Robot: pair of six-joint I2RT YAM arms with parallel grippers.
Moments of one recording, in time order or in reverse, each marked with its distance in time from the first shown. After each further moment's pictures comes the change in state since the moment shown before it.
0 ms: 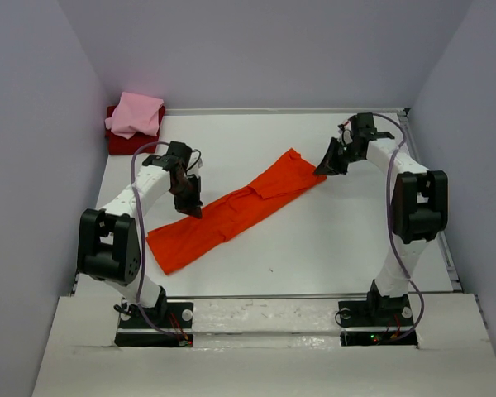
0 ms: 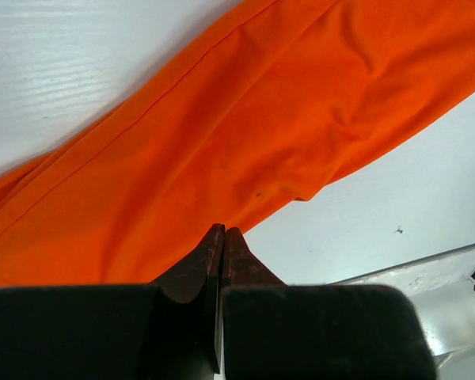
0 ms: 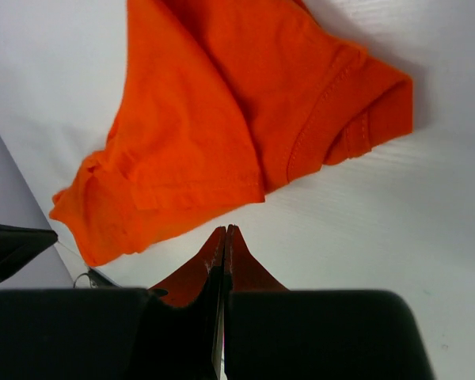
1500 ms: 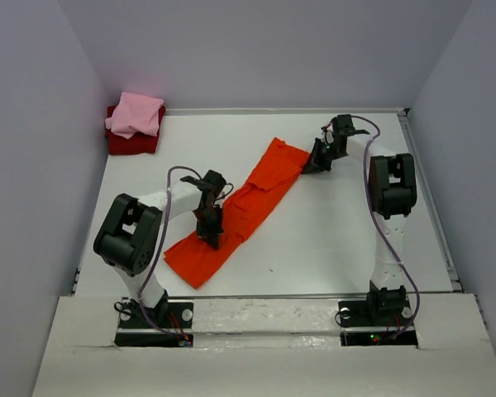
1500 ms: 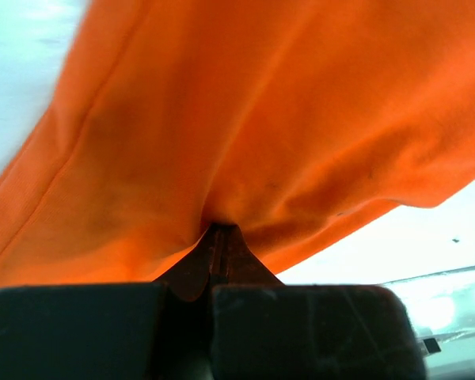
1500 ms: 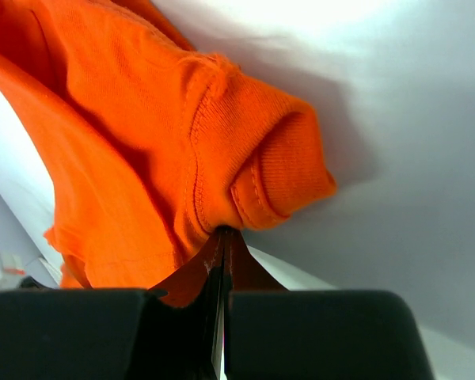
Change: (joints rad) left arm -0.219 0.115 -0.182 0.092 -0.056 -0.187; right arm 0.041 0.367 0.241 0.035 0.015 -0.006
